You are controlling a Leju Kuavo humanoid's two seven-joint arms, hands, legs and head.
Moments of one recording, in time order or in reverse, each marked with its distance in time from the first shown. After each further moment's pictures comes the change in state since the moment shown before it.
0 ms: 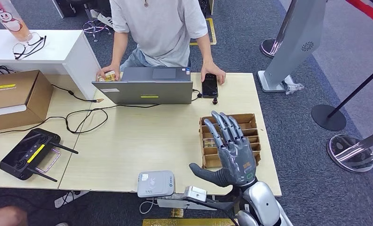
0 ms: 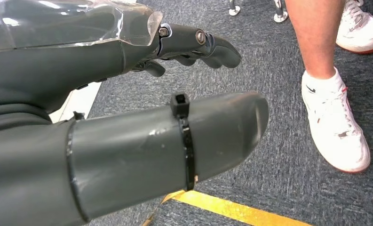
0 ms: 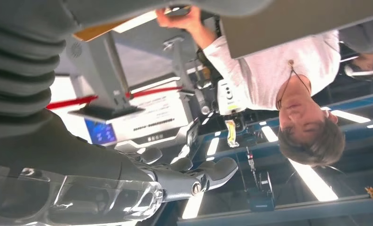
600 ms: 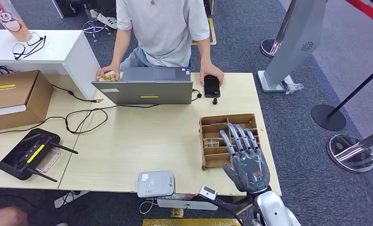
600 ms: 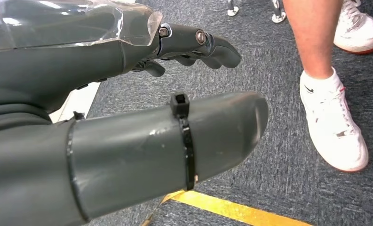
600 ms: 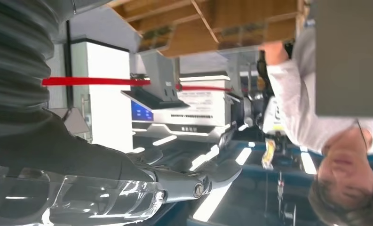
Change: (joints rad) left arm 0.001 -0.001 0.000 0.000 -0.001 0.001 -0.010; right arm 0.109 -0.055 -0.106 0.014 0.209 0.062 0.122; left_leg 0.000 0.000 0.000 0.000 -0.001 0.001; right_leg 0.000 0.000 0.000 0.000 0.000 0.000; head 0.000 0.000
